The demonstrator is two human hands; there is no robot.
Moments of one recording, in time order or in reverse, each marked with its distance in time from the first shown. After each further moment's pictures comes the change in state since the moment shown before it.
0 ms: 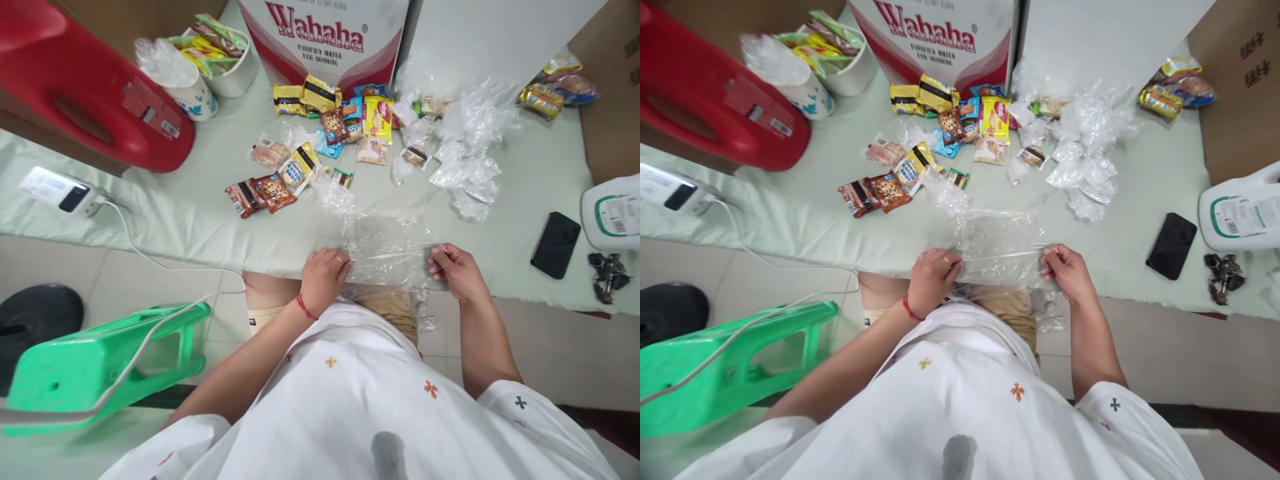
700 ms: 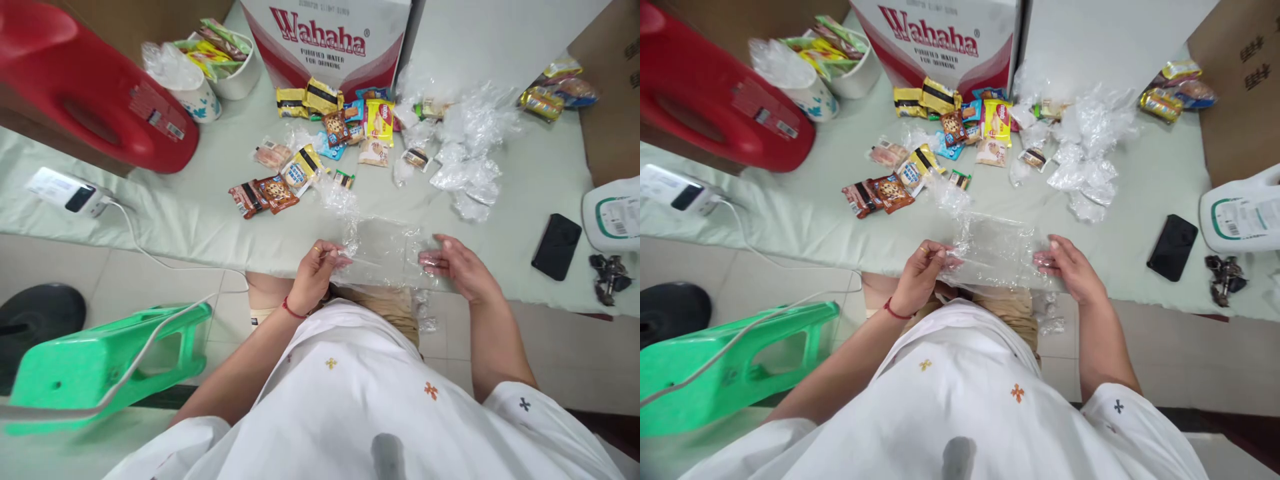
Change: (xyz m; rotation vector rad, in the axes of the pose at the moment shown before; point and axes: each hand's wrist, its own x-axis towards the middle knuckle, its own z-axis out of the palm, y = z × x) left_hand 0.001 0.002 -0.017 -1.047 0.066 -0.358; right_hand -0.007 -0.020 -0.008 0.059 -0.121 0.067
